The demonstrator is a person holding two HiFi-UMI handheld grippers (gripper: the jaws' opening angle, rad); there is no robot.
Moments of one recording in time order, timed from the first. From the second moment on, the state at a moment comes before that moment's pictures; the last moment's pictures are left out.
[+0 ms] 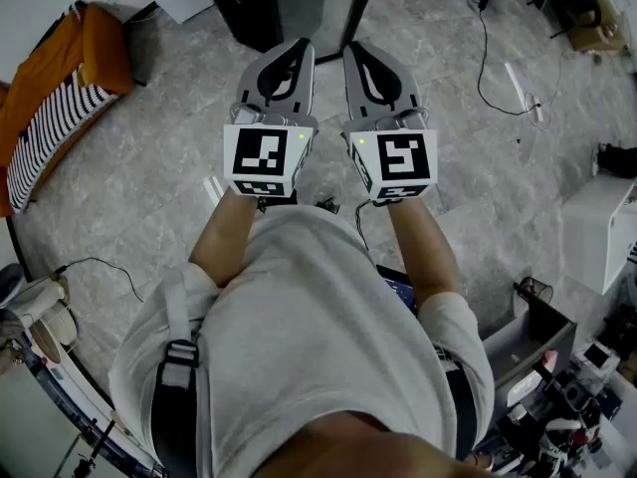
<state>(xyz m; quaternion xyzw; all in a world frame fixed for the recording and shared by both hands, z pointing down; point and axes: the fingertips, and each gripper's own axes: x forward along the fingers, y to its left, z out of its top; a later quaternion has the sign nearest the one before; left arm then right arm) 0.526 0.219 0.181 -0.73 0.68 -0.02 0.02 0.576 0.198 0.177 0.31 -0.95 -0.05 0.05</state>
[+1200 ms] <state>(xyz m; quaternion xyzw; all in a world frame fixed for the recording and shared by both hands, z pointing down) 0.191 0.292 0.227 -0.55 0.83 -0.05 -0.02 0.225 0.254 0.219 0.02 -1.00 -0.06 0.07</state>
